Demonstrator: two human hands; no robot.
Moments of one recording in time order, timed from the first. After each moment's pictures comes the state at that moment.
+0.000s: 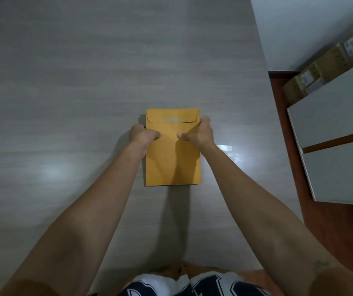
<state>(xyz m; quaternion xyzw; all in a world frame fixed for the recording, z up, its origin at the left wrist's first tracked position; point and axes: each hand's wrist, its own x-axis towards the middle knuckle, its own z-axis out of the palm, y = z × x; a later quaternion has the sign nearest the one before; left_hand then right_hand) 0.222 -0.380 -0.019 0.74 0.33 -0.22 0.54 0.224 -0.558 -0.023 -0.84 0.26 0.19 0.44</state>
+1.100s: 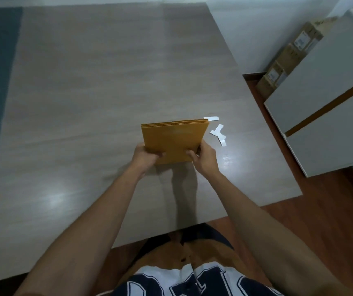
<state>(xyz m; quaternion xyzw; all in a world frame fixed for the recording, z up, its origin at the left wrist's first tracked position) 0.034 -0.354 0.029 0.77 0.14 -0.20 0.59 -0.001 -0.540 -0.001 -0.88 0.13 0.00 0.46</state>
